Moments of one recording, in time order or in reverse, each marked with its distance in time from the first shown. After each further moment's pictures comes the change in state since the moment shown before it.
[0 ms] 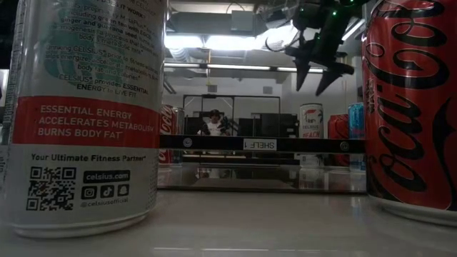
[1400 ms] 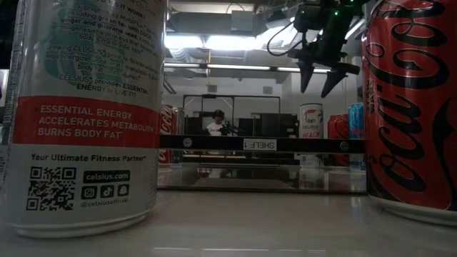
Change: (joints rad) left arm 0.000 0.000 0.000 0.000 0.000 -0.001; right arm -0.001 0.000 0.000 -0.040 -0.005 0.004
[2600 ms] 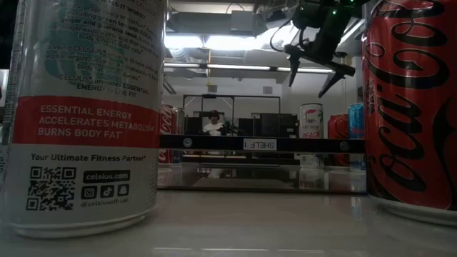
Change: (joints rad) left arm 0.000 0.000 0.000 0.000 0.000 0.000; right arm 0.001 0.000 0.000 0.083 -0.033 0.276
